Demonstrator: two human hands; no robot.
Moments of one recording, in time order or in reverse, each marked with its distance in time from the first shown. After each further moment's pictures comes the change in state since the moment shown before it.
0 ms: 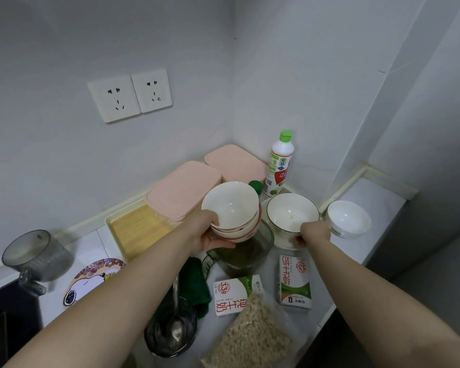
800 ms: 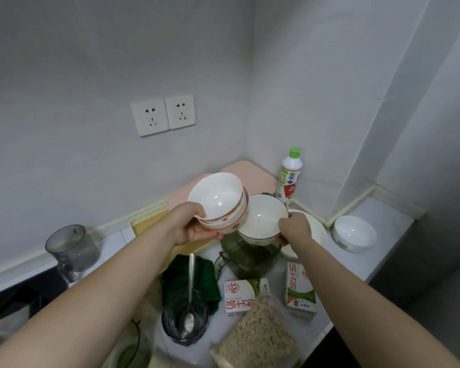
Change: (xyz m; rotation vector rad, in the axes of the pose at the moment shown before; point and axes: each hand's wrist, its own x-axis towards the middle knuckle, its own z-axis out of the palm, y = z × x) left_hand -0.065 0.021 -0.032 0.054 0.049 0.125; right_hand -0.087 -0.039 0.006 -0.167 -0.204 -0.296
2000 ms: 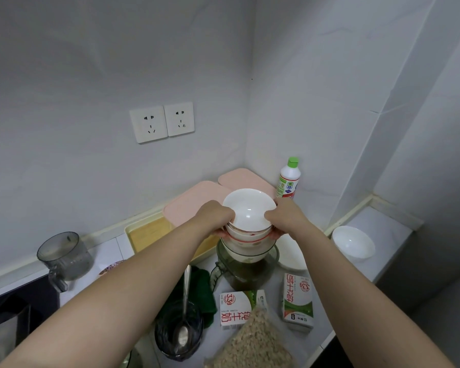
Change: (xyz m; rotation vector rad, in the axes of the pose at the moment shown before) left_hand 0.037 0.011 0.053 0.681 0.185 0.208; right_hand -0.023 -0.059 -0.022 -0.247 -0.175 -0.288
